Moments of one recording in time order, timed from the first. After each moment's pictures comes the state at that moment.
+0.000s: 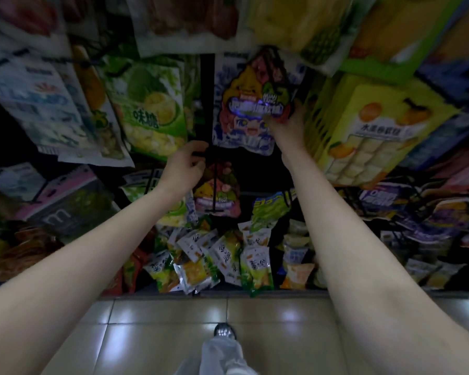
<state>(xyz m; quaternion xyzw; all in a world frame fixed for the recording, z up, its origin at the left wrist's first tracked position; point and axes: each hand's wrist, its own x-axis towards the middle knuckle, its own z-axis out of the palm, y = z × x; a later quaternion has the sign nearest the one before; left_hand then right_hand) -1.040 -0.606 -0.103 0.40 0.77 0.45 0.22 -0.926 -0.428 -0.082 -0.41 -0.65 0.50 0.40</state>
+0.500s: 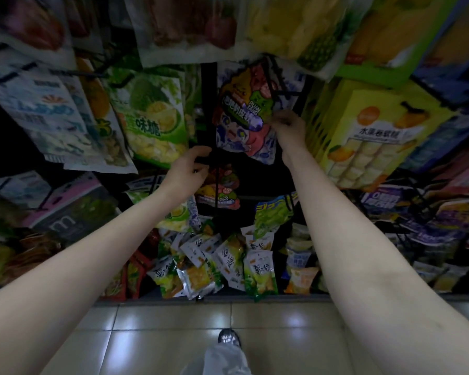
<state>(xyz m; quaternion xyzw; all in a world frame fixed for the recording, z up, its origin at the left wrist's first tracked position) -1.040 -0.611 -0.098 0.44 0.76 0.42 0.23 -0.930 -0.416 -0.085 -0.41 -0.60 0.55 0.41</state>
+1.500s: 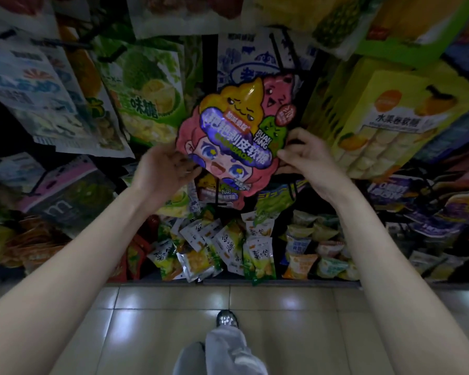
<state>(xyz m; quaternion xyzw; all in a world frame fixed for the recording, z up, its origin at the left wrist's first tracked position) -1.051 -0.629 -0.106 0.10 0.49 0.71 0.49 -0.851 -0.472 -0.082 -0.27 -0.69 0.63 0.23</state>
